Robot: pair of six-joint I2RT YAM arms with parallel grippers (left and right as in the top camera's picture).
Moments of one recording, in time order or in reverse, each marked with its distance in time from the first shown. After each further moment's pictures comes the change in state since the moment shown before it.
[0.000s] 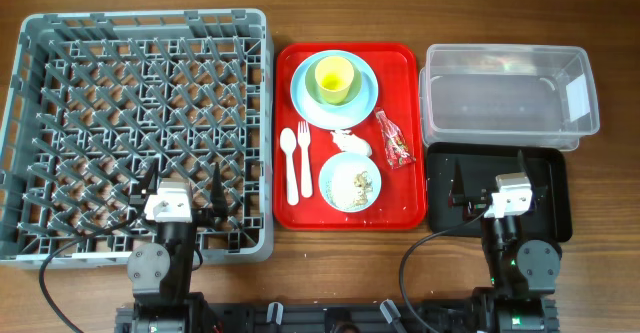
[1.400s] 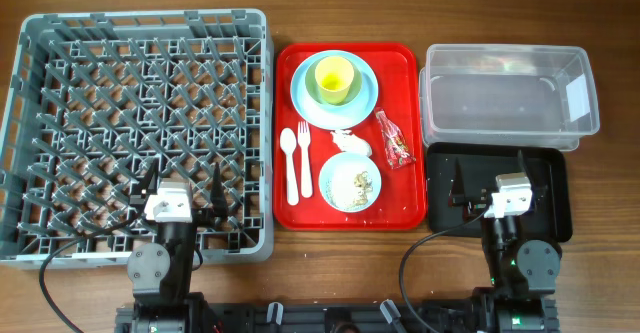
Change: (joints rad) left arm 0.000 0.000 0.000 0.000 0.000 0.000; right arm 0.000 0.000 0.000 0.000 0.000 0.000
